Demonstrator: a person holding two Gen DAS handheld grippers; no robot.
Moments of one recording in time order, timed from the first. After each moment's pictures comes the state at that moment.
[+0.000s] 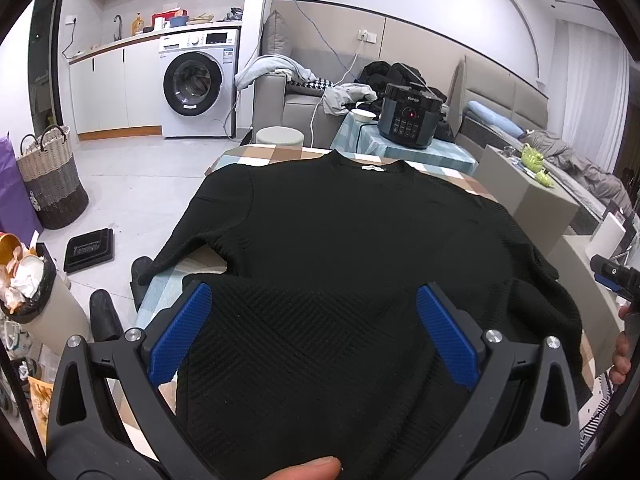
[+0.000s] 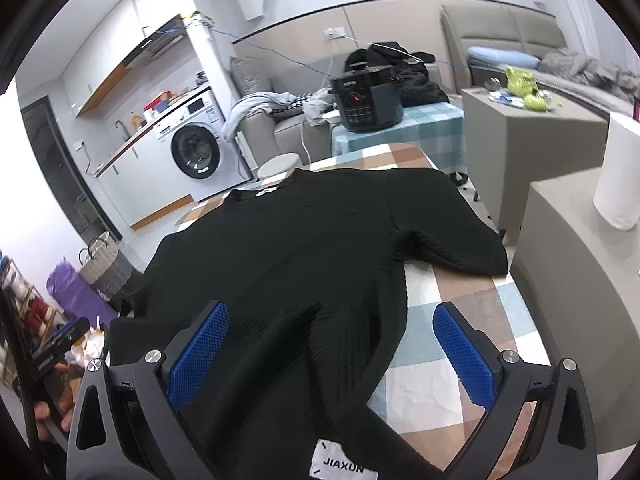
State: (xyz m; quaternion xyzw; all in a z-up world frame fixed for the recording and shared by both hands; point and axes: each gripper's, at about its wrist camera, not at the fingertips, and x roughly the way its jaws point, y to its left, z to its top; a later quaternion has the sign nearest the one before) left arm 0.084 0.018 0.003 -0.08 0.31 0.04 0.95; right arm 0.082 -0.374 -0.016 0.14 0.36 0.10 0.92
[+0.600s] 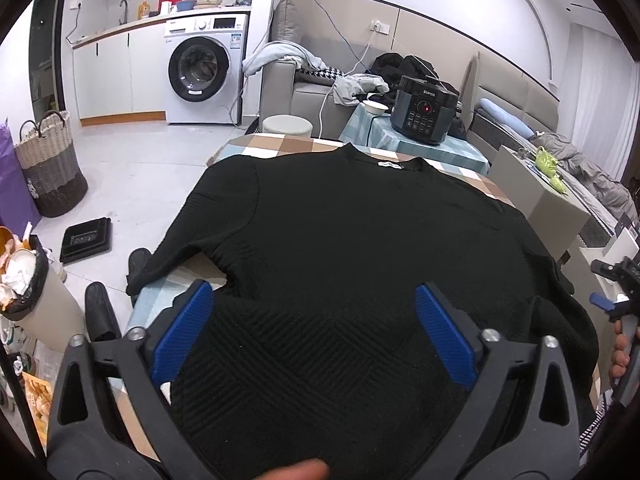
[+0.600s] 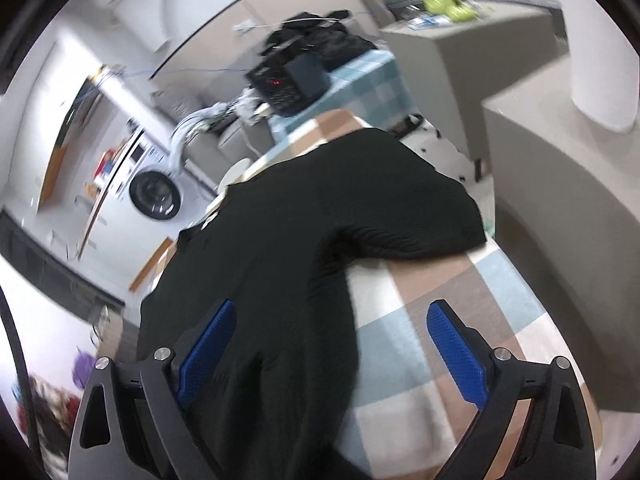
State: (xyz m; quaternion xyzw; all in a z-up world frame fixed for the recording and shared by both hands) left arm 0.144 0.041 -0.020 -0.10 0.33 0.04 0.94; right arm 0.147 -0.445 -0.064 0.30 0.42 0.02 0.86
